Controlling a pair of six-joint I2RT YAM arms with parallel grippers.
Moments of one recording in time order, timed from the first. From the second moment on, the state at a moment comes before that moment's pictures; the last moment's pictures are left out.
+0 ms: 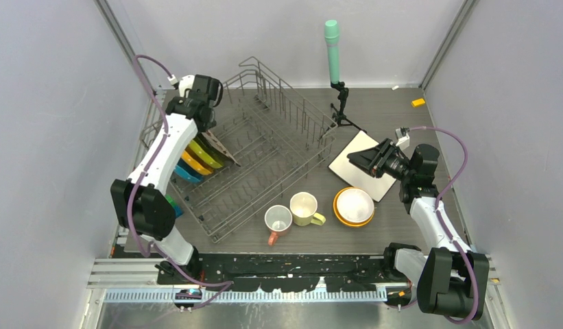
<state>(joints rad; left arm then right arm) -0.26 1.64 1.64 -0.94 -0.59 -0.60 -0.15 1.03 0.49 0.29 -0.95 1.00</state>
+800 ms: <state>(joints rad) -0.22 1.52 1.61 -0.85 -0.43 -0.44 -0.15 1.03 0.49 0.20 -0.93 0.96</state>
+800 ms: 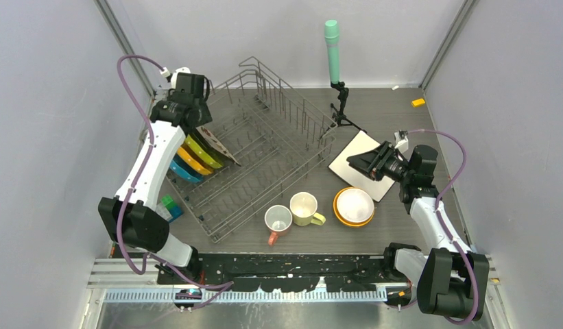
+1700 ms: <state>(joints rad) -0.21 1.49 1.55 -0.76 -0.30 -0.28 -0.15 0.97 0.55 0.01 -0.82 0.86</state>
